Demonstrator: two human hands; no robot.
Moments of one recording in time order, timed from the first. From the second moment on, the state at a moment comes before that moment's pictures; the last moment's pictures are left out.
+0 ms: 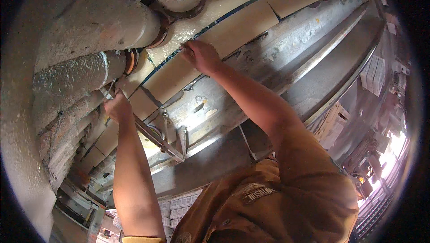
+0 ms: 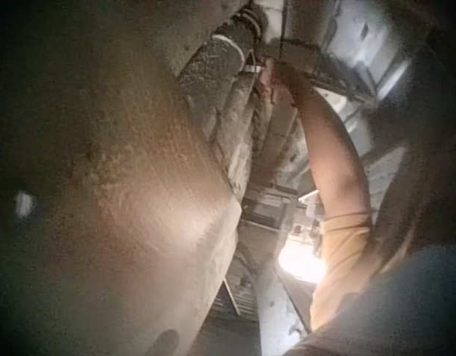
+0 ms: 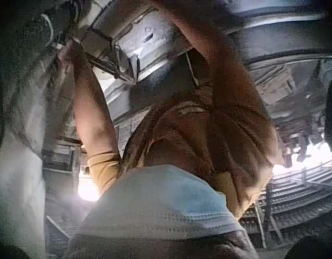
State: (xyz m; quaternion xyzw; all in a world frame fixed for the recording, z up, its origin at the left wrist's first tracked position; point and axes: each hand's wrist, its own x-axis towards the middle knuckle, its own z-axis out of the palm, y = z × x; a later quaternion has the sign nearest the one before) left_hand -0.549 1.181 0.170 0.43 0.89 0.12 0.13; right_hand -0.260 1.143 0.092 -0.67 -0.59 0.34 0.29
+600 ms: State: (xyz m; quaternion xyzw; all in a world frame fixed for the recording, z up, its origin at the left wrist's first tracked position) left_hand -0.542 1.185 0.175 0.40 0.90 0.10 0.16; right_hand -0.255 1.057 0.090 -0.55 -0.78 0.29 0.10
